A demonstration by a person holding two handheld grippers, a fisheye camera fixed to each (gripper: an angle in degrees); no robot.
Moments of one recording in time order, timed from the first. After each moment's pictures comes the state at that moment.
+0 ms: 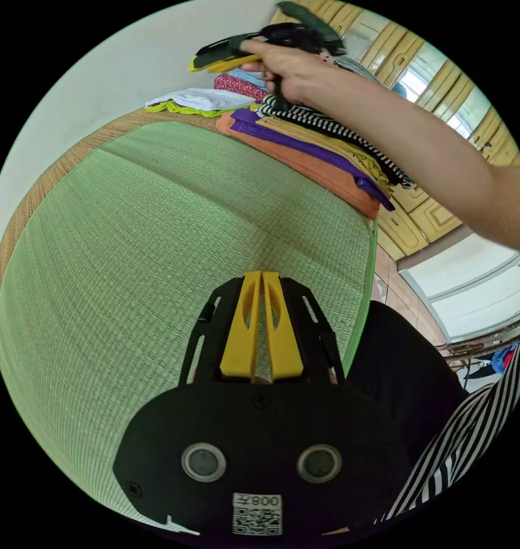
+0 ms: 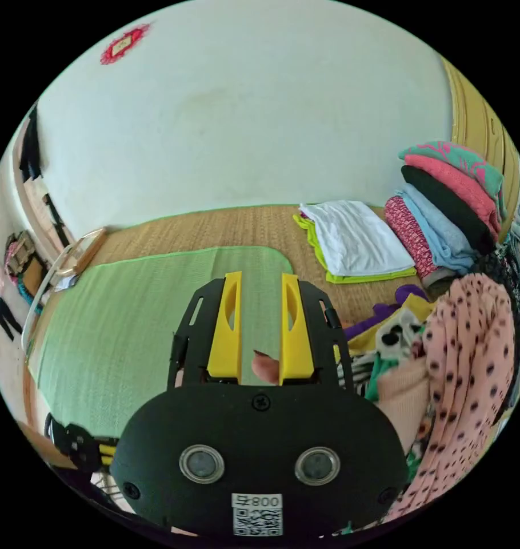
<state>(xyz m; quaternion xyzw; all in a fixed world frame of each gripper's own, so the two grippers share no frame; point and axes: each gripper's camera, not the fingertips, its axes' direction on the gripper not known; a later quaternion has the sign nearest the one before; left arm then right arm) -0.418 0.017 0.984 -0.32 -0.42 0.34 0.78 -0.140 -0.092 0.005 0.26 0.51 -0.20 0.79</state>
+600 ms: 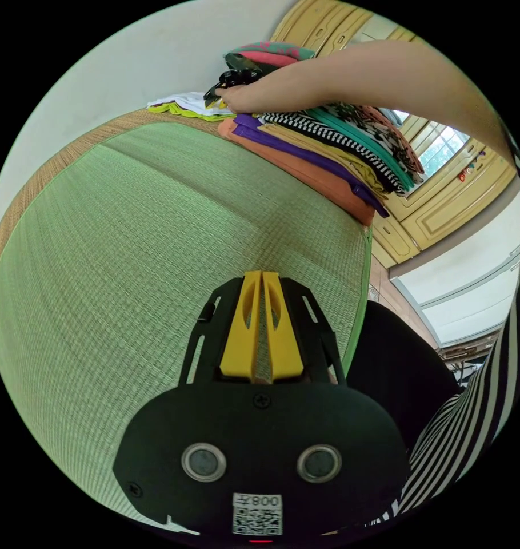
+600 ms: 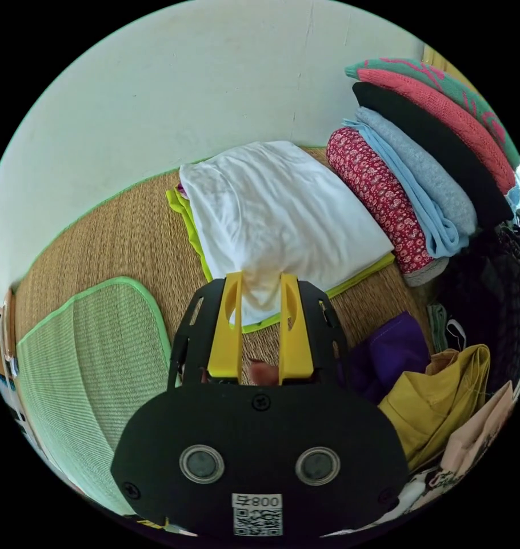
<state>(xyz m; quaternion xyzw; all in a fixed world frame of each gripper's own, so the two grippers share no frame) -0.407 0.009 0.867 -0.31 -0.39 0.32 0.80 0.002 -0.316 -0.040 0.23 0.59 -0.01 0.77</state>
